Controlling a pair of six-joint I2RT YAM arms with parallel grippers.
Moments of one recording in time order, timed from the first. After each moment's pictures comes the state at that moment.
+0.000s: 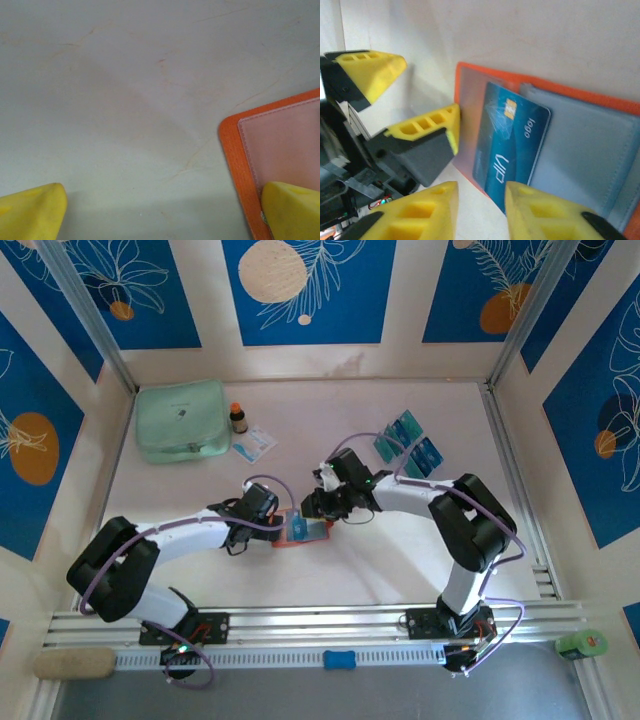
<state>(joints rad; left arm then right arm) -0.67 1.44 0.64 -0.33 -0.30 -0.44 0.68 1.76 0.99 -0.20 -0.60 0.65</state>
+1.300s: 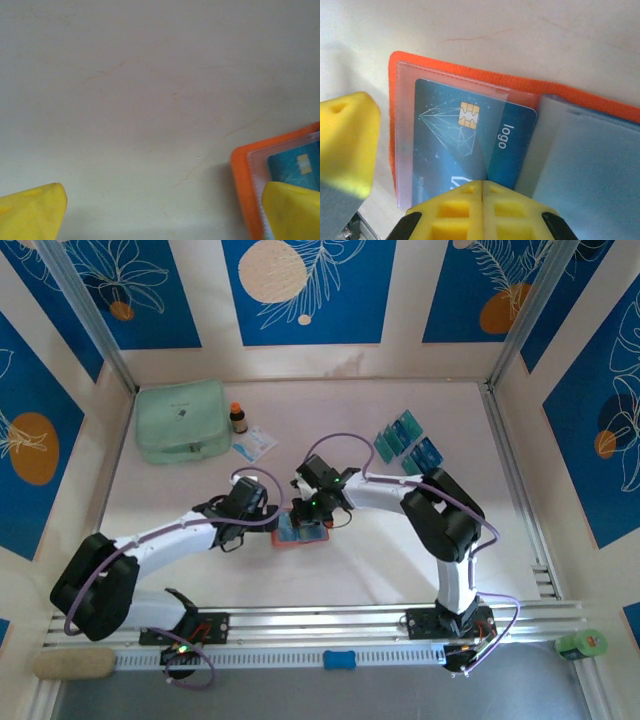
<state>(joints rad) -0.62 1.32 0.62 -0.33 -0.26 -0.51 0.80 1.91 1.18 -0.39 -0.42 0.59</state>
